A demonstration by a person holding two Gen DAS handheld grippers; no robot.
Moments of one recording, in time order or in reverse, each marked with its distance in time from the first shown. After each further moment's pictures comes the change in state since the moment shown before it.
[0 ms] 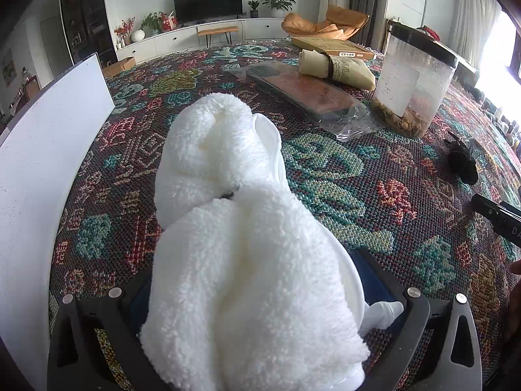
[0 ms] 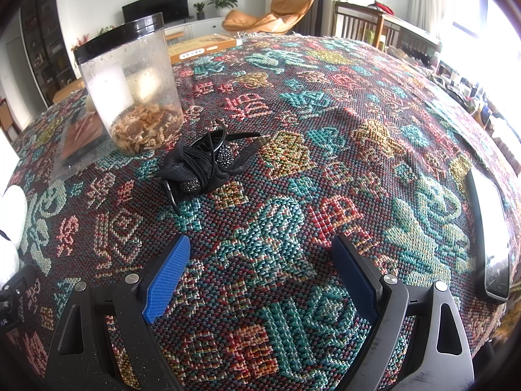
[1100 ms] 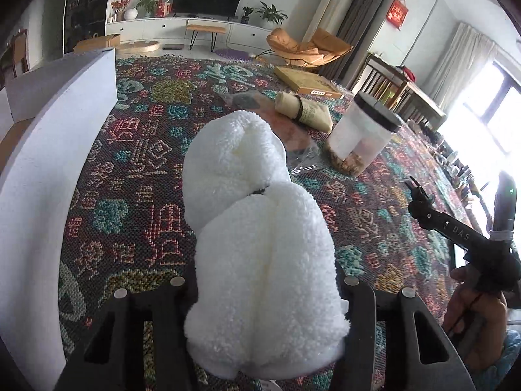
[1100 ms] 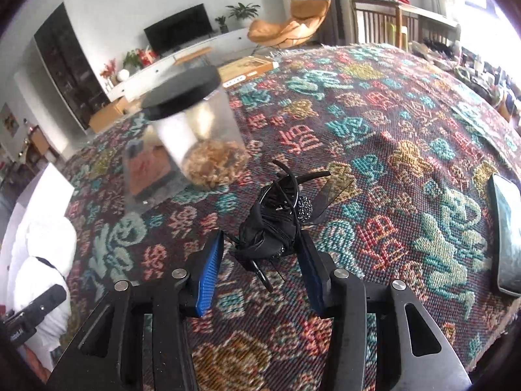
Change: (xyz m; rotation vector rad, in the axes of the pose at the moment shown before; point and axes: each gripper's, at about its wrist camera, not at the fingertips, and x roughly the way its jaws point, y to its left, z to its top) left arm -0.087 0.041 0.005 -0.157 -0.037 -0.279; right arm -0.051 0.022 0.021 0.058 -0.037 0.239
